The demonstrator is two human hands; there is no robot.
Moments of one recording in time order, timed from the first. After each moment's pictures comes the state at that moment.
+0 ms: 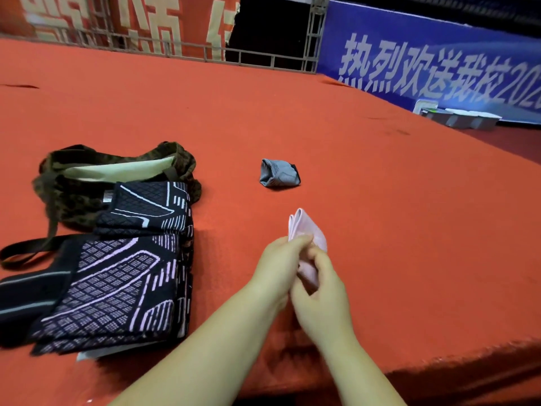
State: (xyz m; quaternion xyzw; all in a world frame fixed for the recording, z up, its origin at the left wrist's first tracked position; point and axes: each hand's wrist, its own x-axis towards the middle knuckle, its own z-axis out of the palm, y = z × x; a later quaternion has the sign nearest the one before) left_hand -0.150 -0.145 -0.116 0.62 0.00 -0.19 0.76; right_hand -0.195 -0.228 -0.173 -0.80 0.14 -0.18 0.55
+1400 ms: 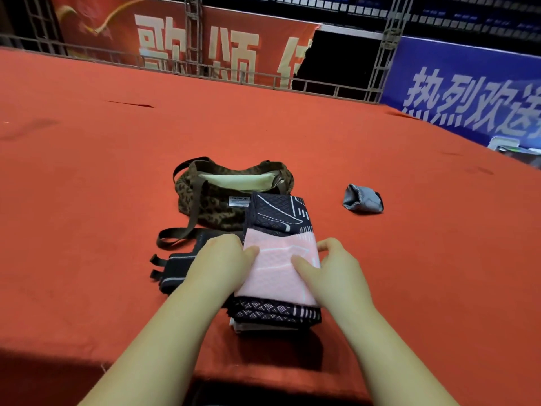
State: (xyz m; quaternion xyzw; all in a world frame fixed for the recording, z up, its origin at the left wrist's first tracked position) left_hand -0.160 0.119 -0.085 0.96 0.04 0.04 0.27; right_hand -0.183 -0.047 -0.087 -0.93 0.08 -0.10 0.34
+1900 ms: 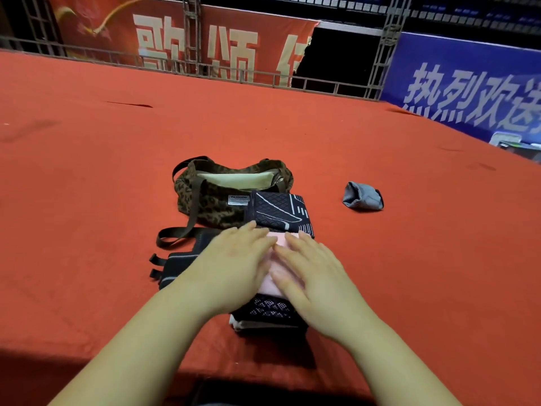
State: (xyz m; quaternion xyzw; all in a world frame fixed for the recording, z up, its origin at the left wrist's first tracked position) left_hand -0.179 0.124 -0.076 0.94 -0.27 0.17 0.06; right_hand -0.194 -0.047 -0.101 -0.95 -0.21 -0.13 0.17
